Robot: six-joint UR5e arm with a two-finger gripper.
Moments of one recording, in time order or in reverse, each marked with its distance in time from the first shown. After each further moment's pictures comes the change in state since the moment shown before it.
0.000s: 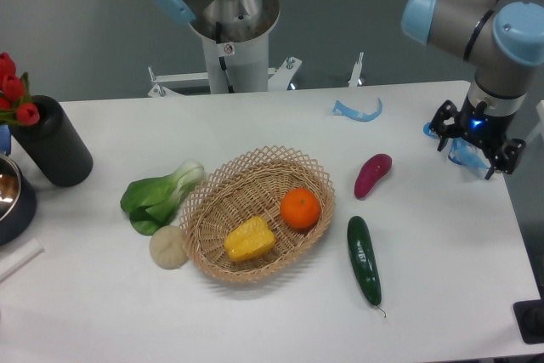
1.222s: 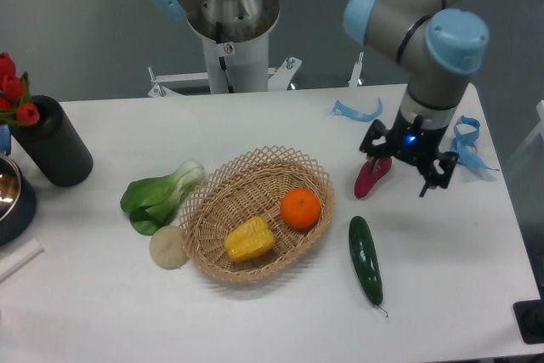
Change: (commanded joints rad) arm -0.225 0.094 -0.126 0.067 -0.123 -0.437
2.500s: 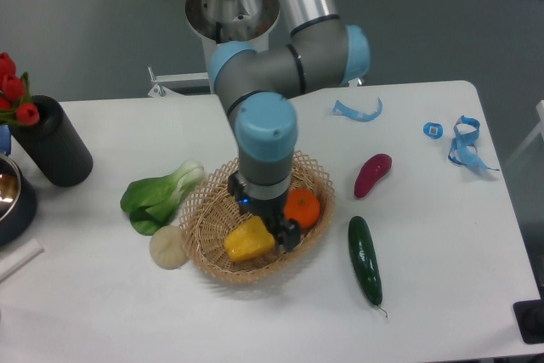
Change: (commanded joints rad) arm -0.350 -0.098 -0.009 0.005 0.133 -0.048
